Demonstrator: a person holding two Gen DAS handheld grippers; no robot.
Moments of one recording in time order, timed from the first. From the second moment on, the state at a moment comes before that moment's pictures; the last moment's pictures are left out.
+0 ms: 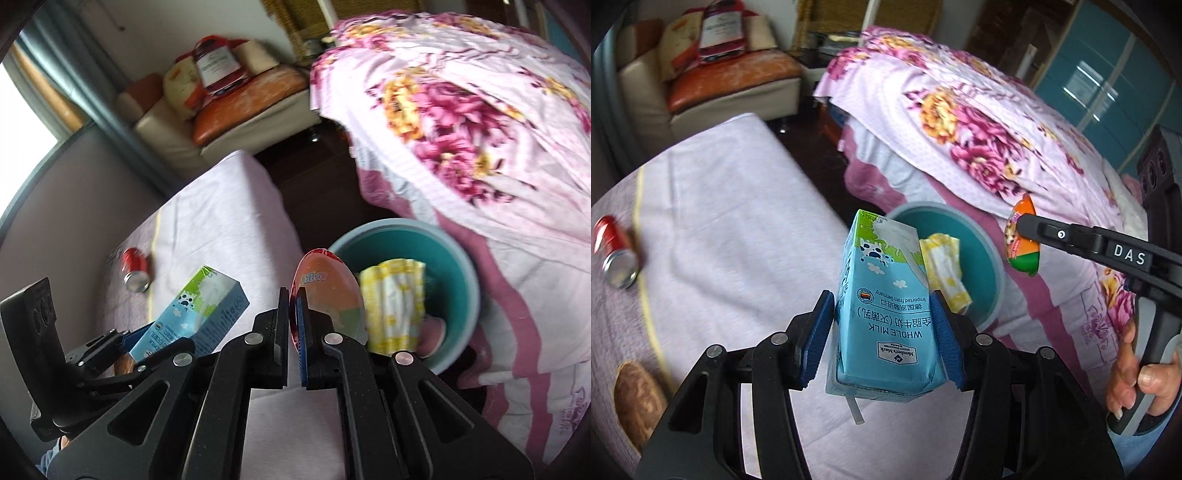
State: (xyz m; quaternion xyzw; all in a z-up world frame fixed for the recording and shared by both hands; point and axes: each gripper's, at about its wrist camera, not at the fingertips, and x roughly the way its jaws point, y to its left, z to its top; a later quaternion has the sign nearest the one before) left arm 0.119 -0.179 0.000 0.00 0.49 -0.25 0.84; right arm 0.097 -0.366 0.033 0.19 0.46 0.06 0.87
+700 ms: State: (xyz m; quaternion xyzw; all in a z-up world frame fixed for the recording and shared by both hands) left arm 0.164 -0.284 -0.042 0.02 0.53 -0.28 0.80; right arm 0.106 -0.457 0.006 0.22 0.47 0.02 0.85
